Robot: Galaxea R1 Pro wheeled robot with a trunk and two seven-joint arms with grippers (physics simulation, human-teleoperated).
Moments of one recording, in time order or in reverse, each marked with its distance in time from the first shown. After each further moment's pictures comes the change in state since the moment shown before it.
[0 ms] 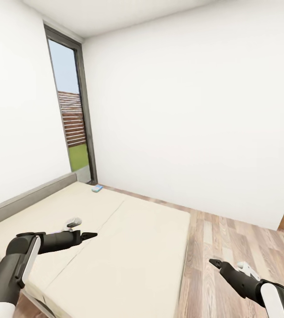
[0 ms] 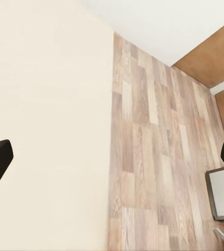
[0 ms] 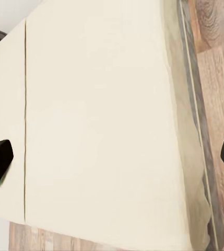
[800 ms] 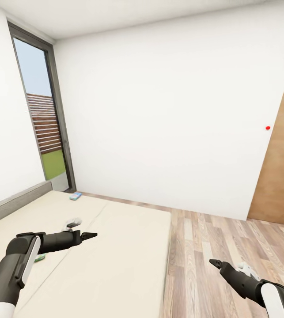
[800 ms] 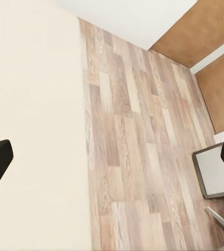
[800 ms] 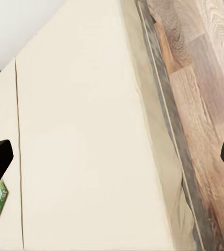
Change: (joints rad) left arm 0.001 0.000 0.001 0.000 0.000 0.000 0.000; right arm 0.000 0.000 -0.003 0.000 -0.001 0.005 0.000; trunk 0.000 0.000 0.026
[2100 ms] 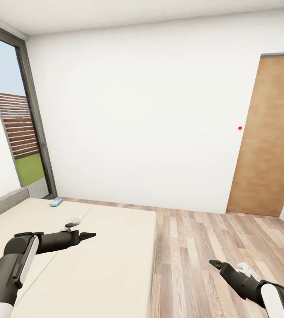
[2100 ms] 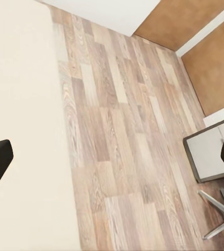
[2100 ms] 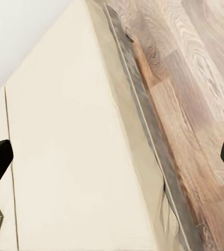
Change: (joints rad) left arm 0.000 0.013 0.000 0.000 0.001 0.000 -0.002; right arm 0.000 0.000 -0.001 0.008 0.001 -0.003 0.000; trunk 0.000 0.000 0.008
